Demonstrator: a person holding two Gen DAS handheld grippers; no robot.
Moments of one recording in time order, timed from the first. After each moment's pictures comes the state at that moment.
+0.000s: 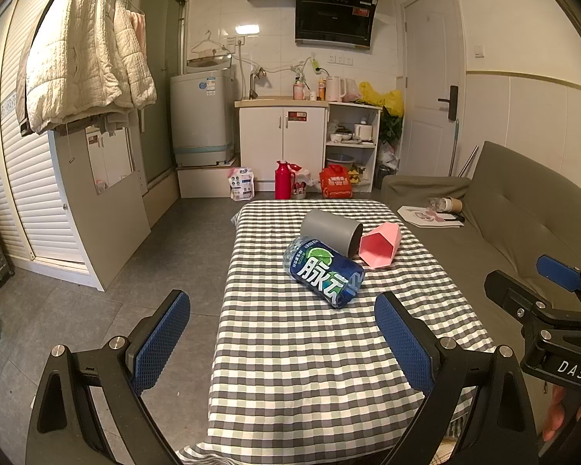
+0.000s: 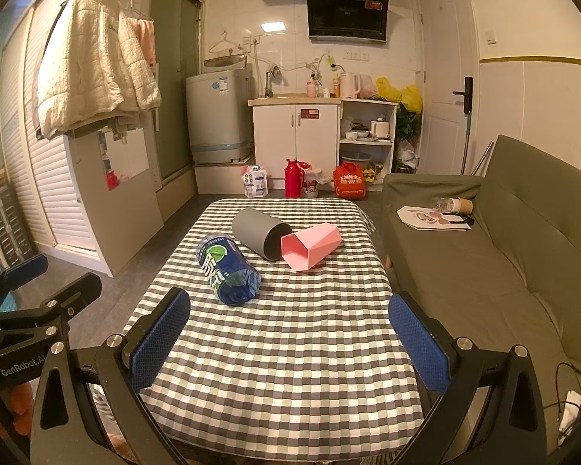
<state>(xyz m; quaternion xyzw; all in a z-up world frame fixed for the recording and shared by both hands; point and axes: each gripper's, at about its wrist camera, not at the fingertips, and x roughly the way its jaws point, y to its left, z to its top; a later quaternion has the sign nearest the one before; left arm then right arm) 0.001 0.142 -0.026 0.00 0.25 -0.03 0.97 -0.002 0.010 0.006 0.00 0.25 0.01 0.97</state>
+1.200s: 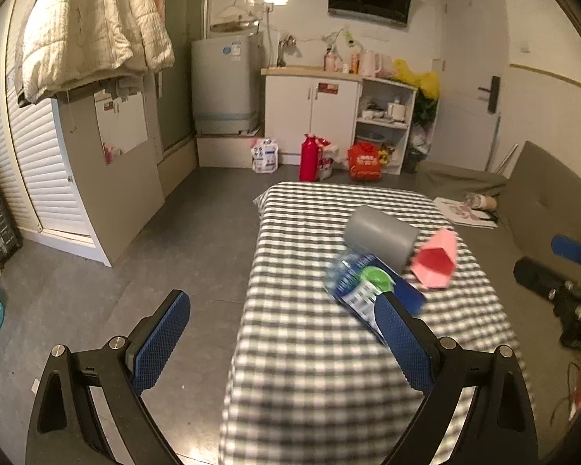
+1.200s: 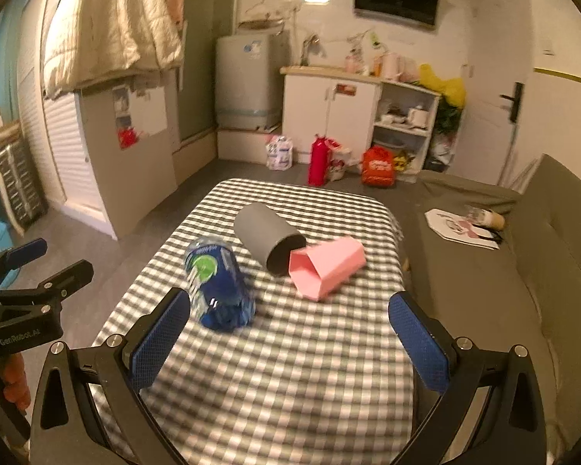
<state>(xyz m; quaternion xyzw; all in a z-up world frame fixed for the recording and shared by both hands) 0.117 0.167 -0.049 -0.02 0.31 0.02 0.95 0.140 0.013 0.009 -0.06 0.32 0.08 0.94</state>
